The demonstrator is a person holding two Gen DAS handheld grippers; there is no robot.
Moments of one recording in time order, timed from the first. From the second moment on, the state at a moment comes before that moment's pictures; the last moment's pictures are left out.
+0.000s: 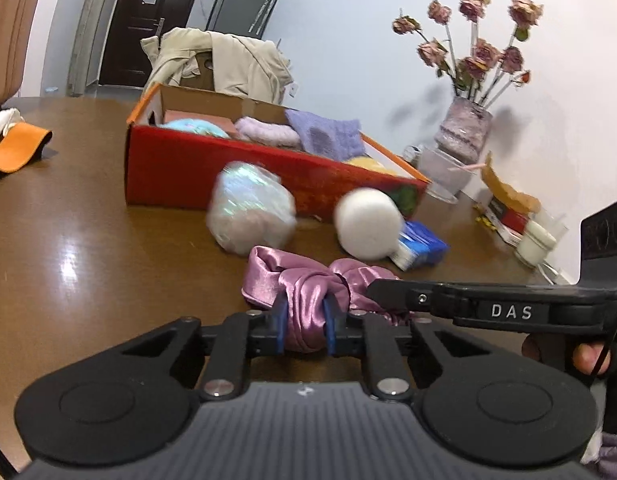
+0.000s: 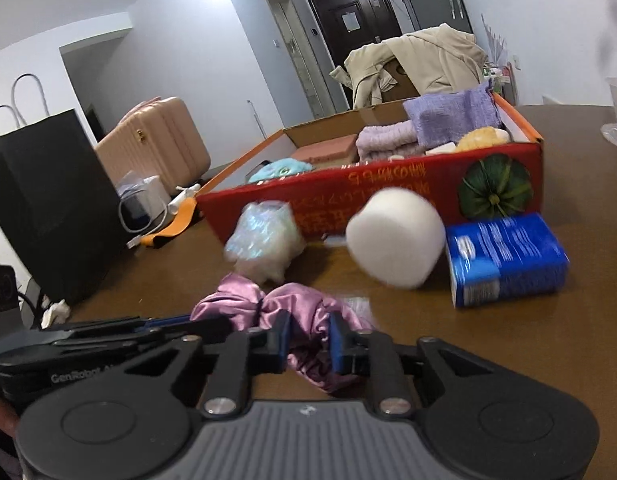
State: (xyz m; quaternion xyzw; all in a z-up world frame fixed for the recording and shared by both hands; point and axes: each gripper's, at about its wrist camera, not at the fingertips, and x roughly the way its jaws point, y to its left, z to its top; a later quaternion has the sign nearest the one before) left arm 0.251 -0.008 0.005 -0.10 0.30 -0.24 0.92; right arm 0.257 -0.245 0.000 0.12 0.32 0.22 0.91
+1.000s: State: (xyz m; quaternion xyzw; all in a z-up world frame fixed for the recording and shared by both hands) left arm 0.523 -0.024 0.064 -0.05 0.37 -0.17 0.91; right arm 0.557 -0.200 0.043 -0.01 0.40 0.20 0.89
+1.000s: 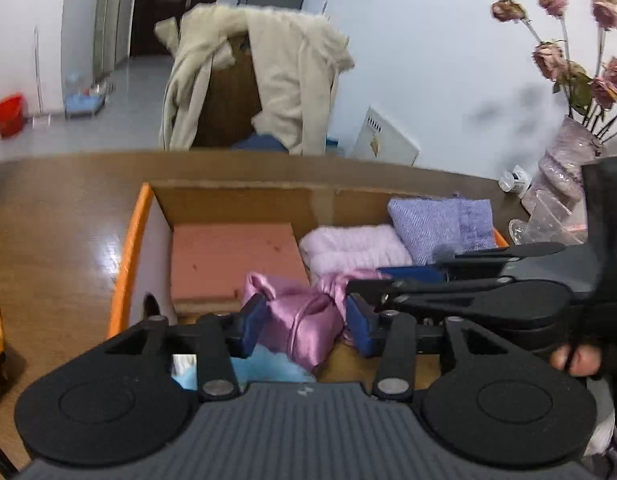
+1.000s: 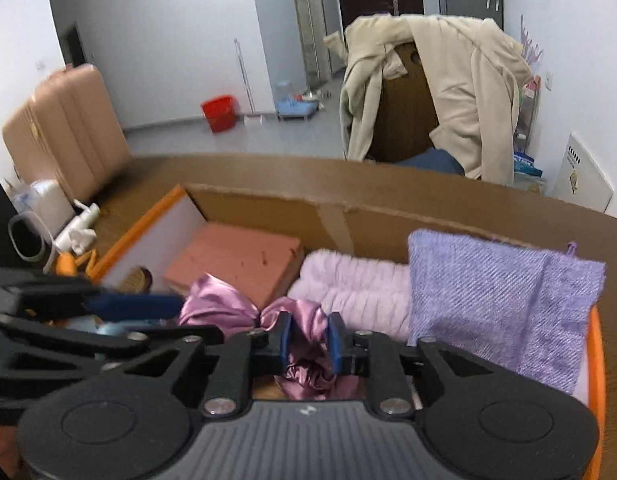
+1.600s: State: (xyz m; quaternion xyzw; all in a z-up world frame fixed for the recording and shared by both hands) left arm 0.340 -0.007 0.182 0.01 0.20 -0.19 0.96; right arm 0.374 -0.270 0.184 -0.04 0.23 0.20 0.95
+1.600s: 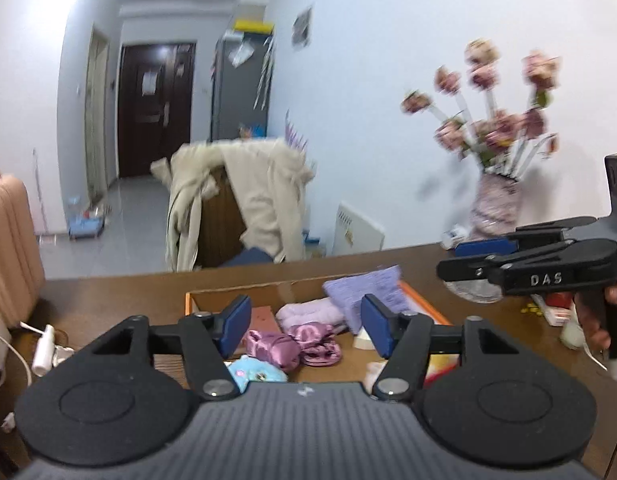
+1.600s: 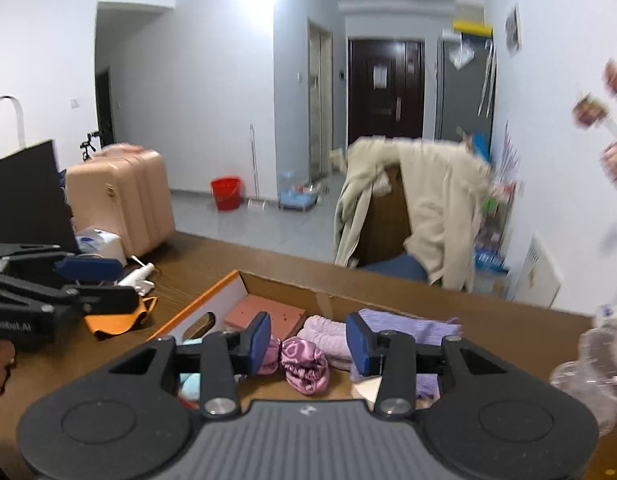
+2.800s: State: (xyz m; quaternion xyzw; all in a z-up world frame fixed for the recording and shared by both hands) left arm 0.156 0.002 0.063 -0.03 0.22 -0.13 0.97; right arm 0.142 -0.302 0.056 0.02 0.21 0.15 0.97
